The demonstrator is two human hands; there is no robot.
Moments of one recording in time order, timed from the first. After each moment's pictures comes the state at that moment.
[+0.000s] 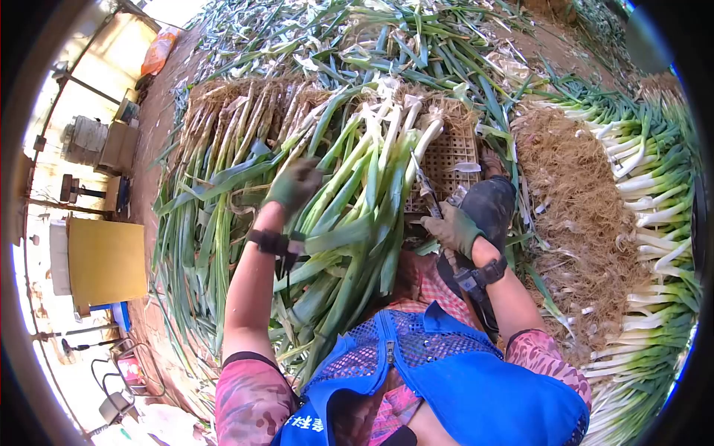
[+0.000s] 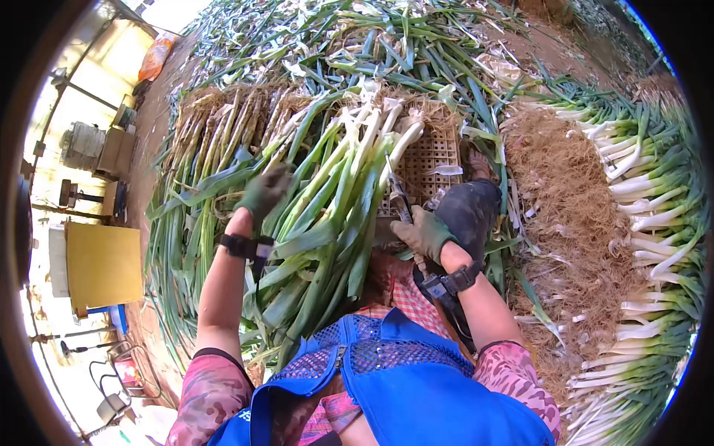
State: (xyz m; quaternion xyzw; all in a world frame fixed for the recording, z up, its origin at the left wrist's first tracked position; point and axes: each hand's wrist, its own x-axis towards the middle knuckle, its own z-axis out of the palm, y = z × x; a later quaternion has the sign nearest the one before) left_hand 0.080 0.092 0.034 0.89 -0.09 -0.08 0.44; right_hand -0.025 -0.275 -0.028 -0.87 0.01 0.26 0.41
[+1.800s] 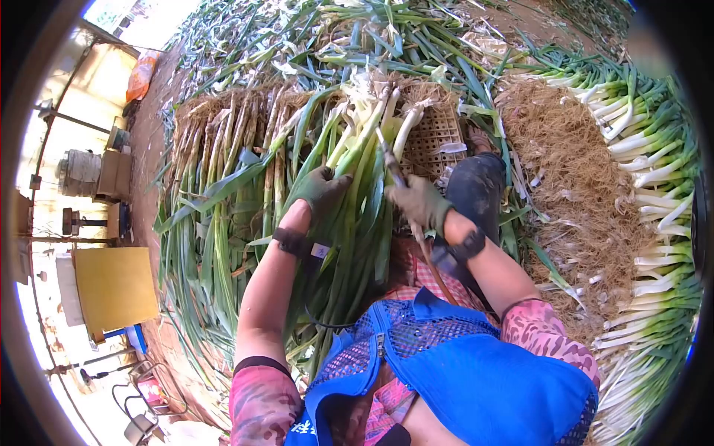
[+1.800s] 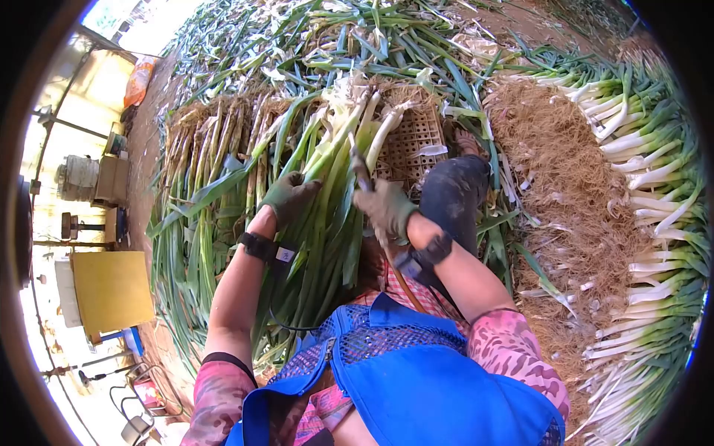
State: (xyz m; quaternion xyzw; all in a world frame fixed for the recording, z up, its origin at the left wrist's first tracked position) left_hand 0.058 0.013 0.055 0.90 -0.03 -0.24 0.36; right_hand -0.015 -0.230 0.036 -0.81 0.07 0.23 0.54
